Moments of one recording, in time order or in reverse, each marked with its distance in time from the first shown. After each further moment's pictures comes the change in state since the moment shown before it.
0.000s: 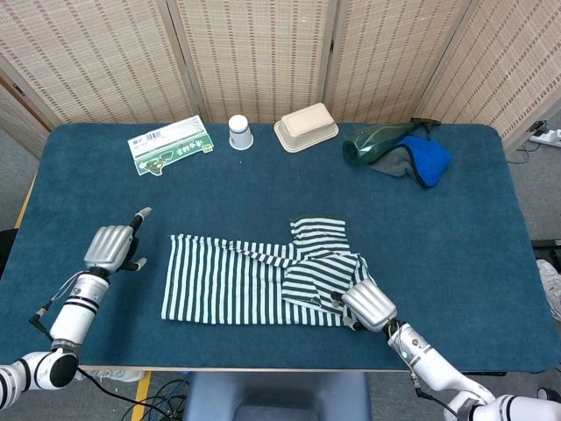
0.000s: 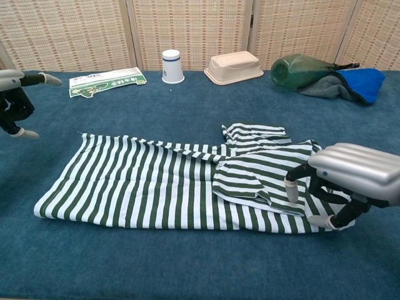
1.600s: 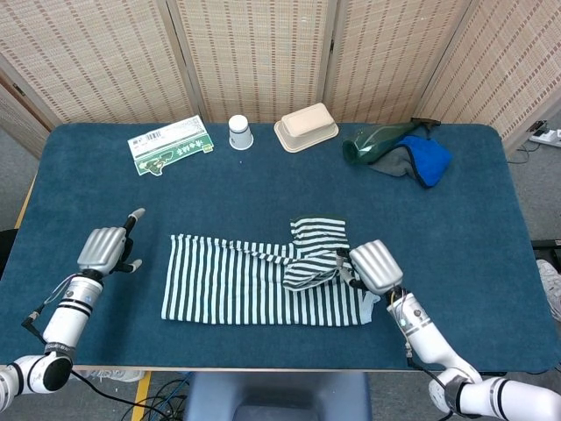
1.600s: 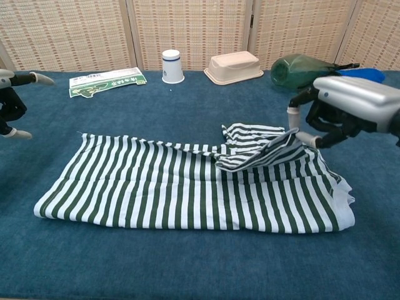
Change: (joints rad) left arm 0.040 0.017 -0.013 -0.001 0.036 -0.003 -0.050; right arm 0.030 -0.001 0.197 -0.027 0.147 0.068 0.014
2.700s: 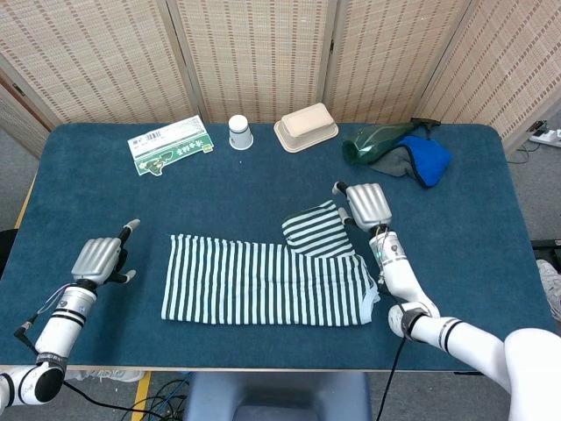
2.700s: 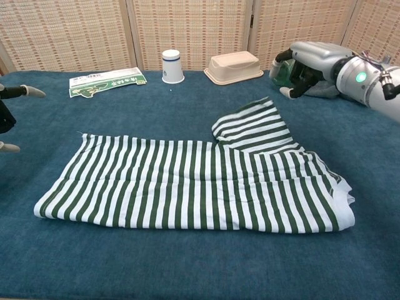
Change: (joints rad) left arm 0.038 0.015 0.031 -0.011 0.024 -0.003 -0.003; right arm 0.280 -0.175 0.211 0.414 0.352 -0.224 -0.099
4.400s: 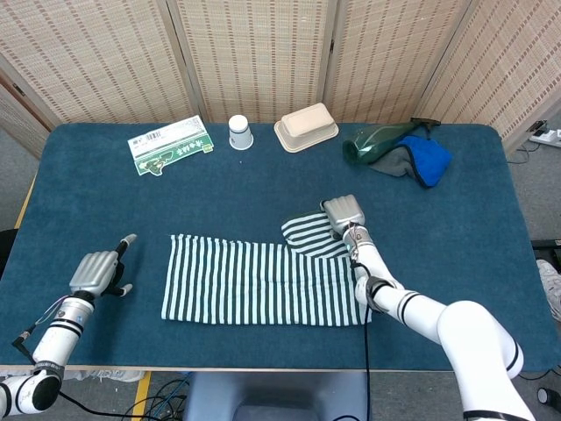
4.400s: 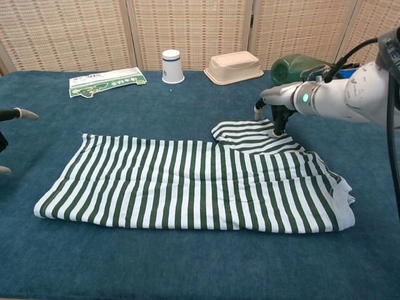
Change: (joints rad) left arm 0.037 -0.018 0.029 0.024 -0.003 -0.038 -0.025; right arm 0.313 -0.090 -0.218 0.215 0.665 -0.315 -0.442
